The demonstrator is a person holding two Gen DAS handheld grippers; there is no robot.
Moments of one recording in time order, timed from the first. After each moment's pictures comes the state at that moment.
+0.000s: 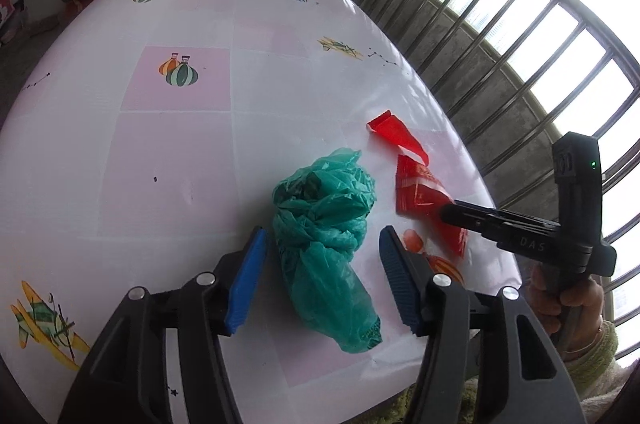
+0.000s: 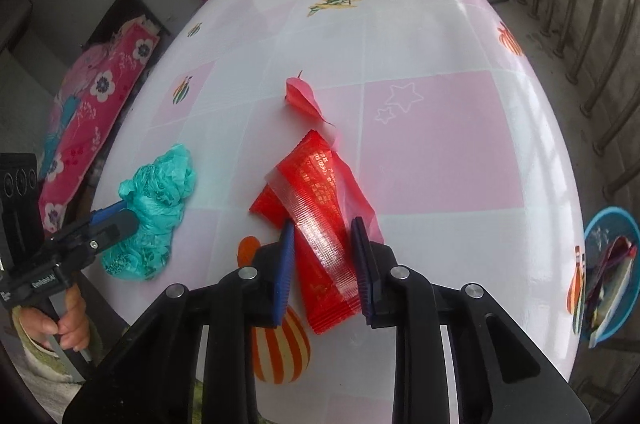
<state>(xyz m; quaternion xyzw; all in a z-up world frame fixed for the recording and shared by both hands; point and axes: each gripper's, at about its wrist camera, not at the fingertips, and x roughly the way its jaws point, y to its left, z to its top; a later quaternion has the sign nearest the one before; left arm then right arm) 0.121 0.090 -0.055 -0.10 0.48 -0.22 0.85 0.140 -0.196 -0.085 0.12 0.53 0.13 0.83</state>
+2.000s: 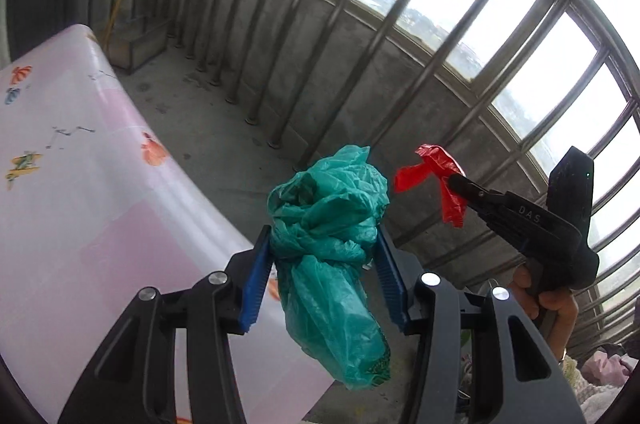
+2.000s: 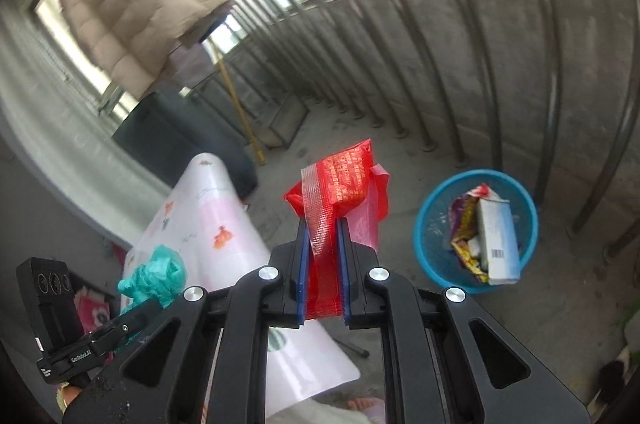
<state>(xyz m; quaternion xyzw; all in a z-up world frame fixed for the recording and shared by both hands) 0.138 -0.206 0.015 0.03 0.46 -0.50 0.73 -0.029 -0.454 -0.024 0.39 0.28 -0.20 0.86</state>
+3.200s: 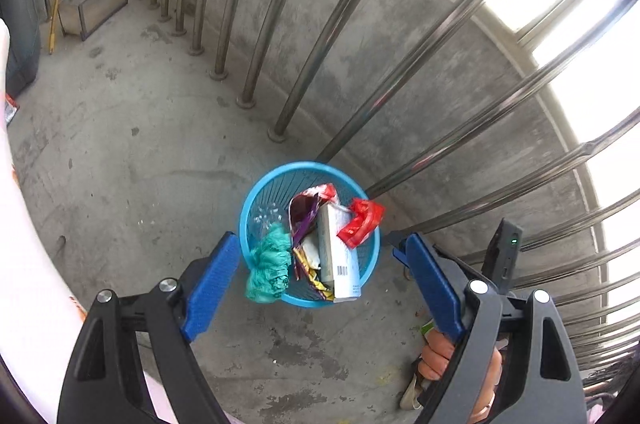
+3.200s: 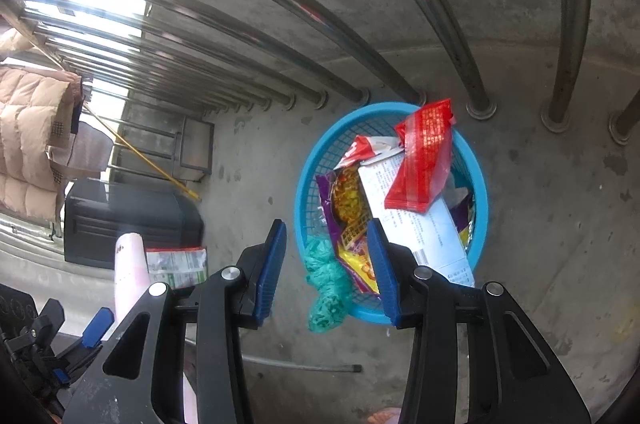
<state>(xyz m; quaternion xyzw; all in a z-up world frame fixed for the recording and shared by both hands) 0.166 -0.412 -0.070 0.07 0.52 -0.49 0.69 -0.065 -0.599 -0.216 0.57 0.27 -0.28 0.72</state>
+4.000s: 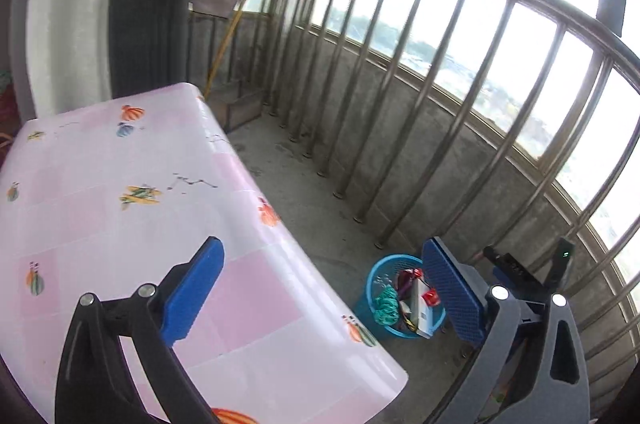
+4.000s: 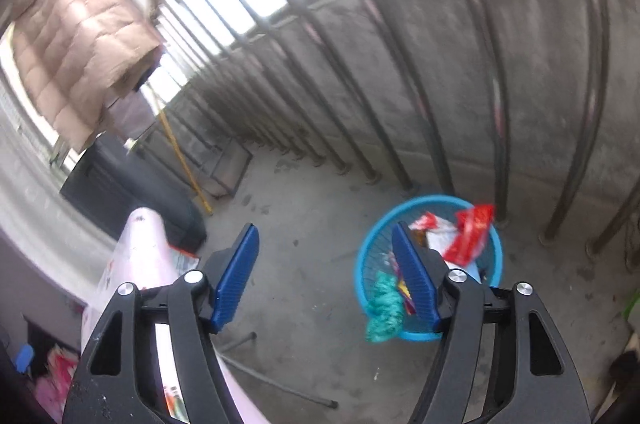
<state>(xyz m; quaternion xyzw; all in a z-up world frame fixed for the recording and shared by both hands) 0.125 -0.123 0.060 -0.02 0.34 -0.32 0.88 -0.027 -0.482 -0.059 0.35 0.22 -0.29 0.86</state>
